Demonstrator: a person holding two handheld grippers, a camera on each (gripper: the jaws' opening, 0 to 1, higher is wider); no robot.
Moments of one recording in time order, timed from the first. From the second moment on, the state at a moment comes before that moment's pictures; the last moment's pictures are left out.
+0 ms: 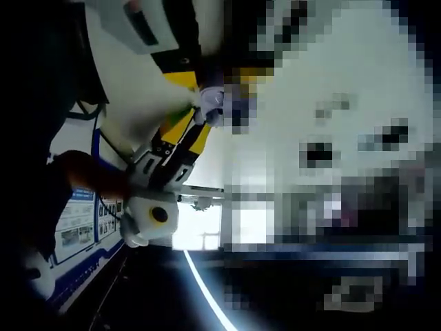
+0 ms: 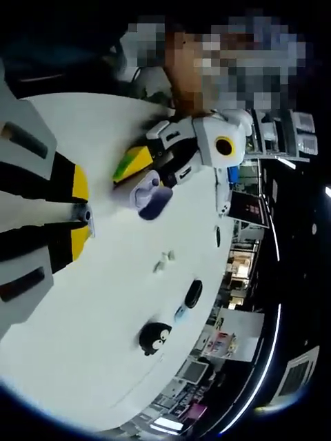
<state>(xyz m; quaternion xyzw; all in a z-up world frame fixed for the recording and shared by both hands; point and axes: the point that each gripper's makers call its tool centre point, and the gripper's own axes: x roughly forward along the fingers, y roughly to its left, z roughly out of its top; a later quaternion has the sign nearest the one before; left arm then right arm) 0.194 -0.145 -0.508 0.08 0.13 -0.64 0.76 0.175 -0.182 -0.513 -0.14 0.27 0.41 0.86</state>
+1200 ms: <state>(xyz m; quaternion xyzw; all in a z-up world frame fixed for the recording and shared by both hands) 0.192 -0.145 -0.507 0.10 0.12 -0.64 0.75 0.151 -0.114 -0.452 0.13 0.24 0.48 0.84</state>
